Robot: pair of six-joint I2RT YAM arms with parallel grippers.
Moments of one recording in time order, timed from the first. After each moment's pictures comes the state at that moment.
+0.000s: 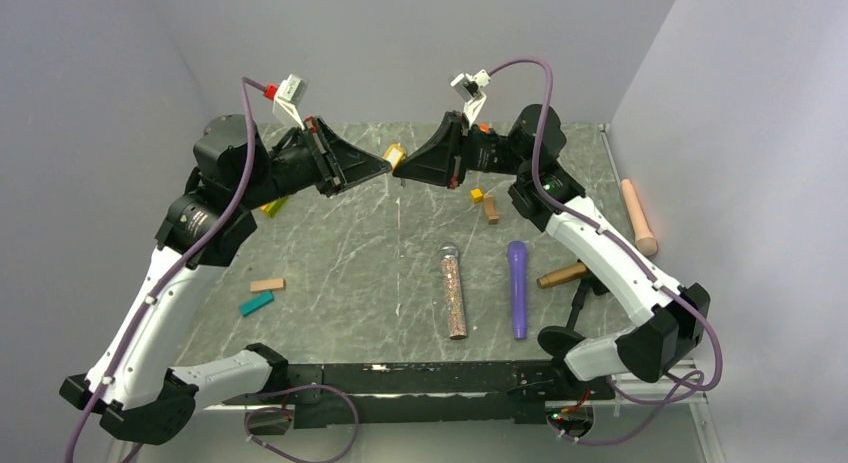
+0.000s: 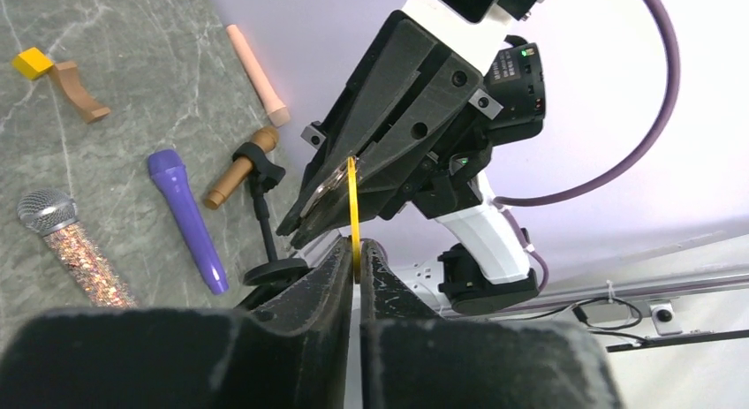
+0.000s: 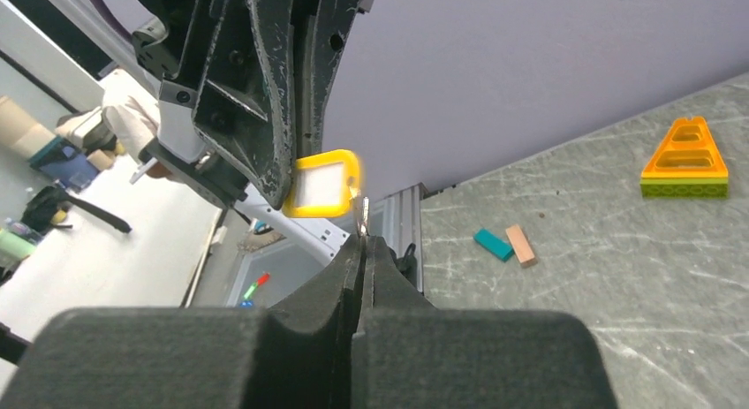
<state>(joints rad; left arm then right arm) -0.52 1.10 1.57 -0.52 0.47 -0.98 0.59 1.39 1.39 0.27 -0.95 0.74</state>
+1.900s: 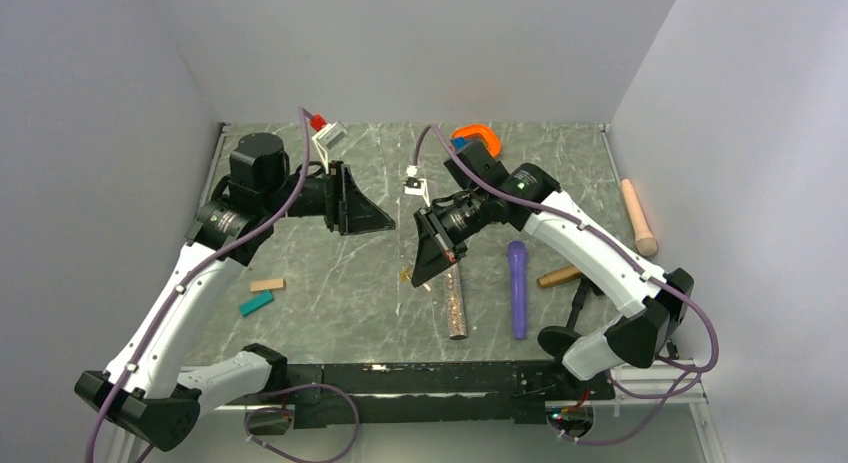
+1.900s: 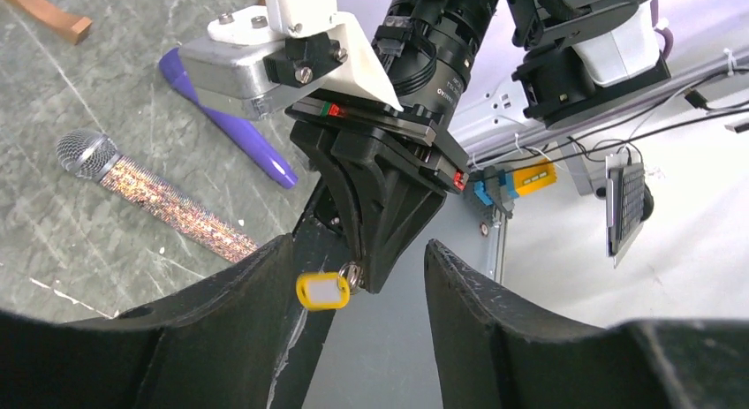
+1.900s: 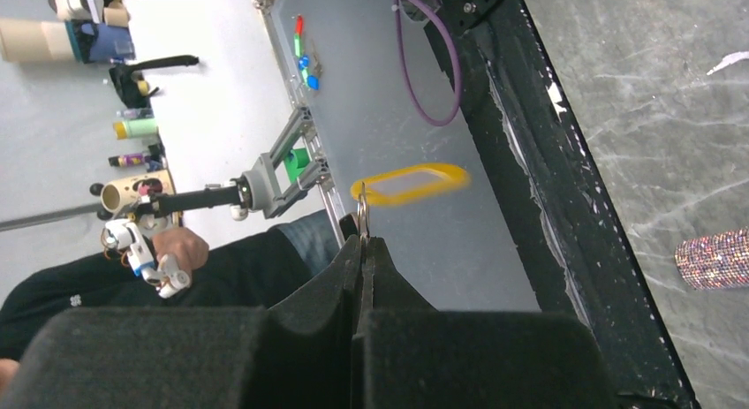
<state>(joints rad) -0.42 1.08 1.31 -0.53 0.91 -0.55 0.77 1.48 1.57 -1.07 -0.91 0.35</state>
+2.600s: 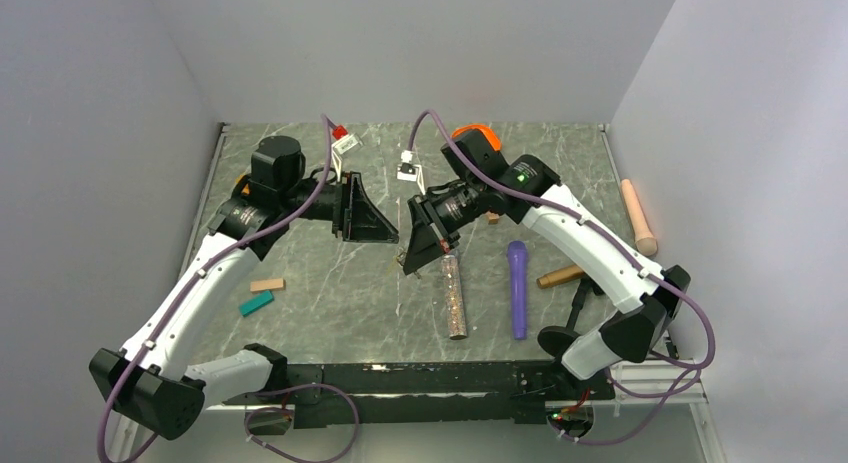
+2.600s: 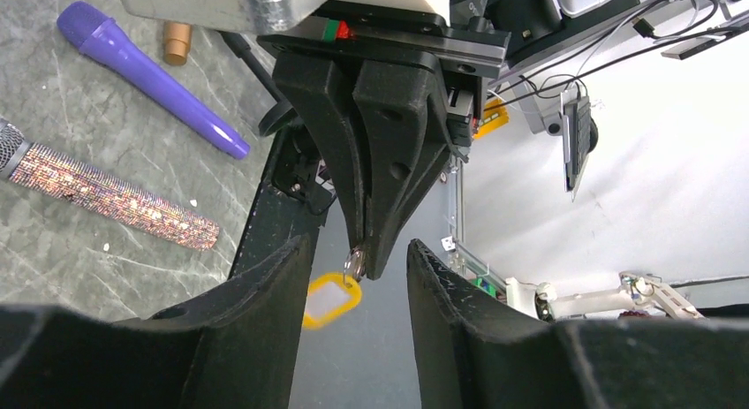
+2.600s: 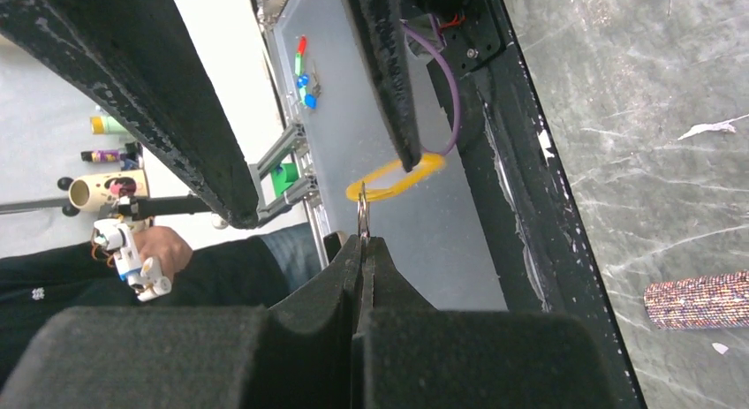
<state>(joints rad) -0.42 1.13 1.21 -0.41 1.13 -0.54 0.77 1.52 1.67 -1.03 -0.92 0.33</state>
